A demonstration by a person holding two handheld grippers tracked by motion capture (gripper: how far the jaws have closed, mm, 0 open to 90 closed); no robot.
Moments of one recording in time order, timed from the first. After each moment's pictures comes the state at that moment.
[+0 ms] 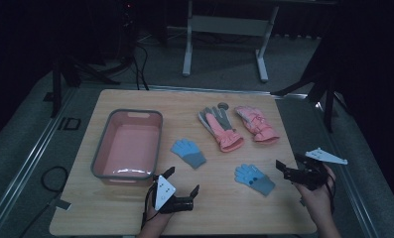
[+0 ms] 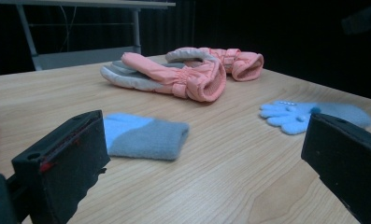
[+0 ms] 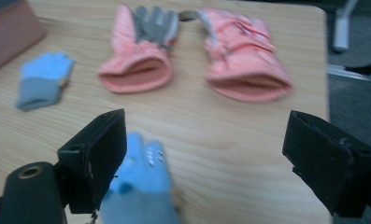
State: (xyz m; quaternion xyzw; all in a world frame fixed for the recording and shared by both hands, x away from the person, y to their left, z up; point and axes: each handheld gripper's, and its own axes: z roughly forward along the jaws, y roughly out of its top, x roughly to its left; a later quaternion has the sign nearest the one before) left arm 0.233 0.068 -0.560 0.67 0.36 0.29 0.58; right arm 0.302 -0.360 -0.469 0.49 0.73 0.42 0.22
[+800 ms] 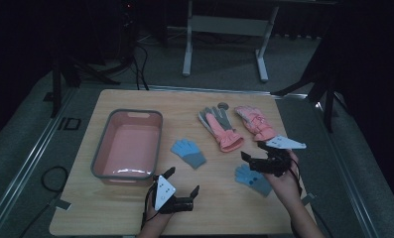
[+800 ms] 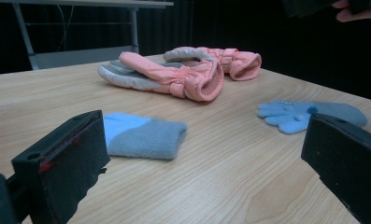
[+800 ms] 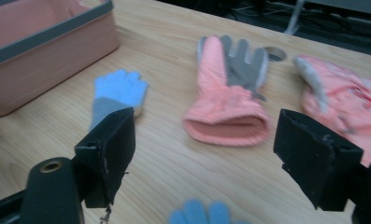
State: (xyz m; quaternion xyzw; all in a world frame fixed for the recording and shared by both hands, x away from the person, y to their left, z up) left arm 0.232 0.069 -0.560 0.68 0.36 0.28 0.58; right arm 0.329 -0.258 -0.455 0.39 0.78 0.45 0.20
